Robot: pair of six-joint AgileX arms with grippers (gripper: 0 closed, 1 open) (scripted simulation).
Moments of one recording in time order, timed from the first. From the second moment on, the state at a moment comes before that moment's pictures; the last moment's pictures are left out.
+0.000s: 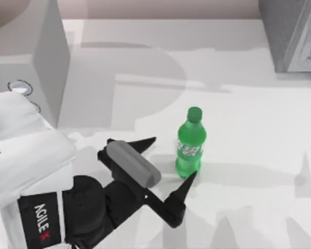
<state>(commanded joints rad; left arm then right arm) -0.82 2.09 0.33 1.66 0.01 0.01 0.00 0.00 0.00 0.00 0.00 0.00</state>
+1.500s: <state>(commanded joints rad) -0.82 2.19 0.62 1.47 0.01 0.01 0.00 0.00 0.00 0.00 0.00 0.00</state>
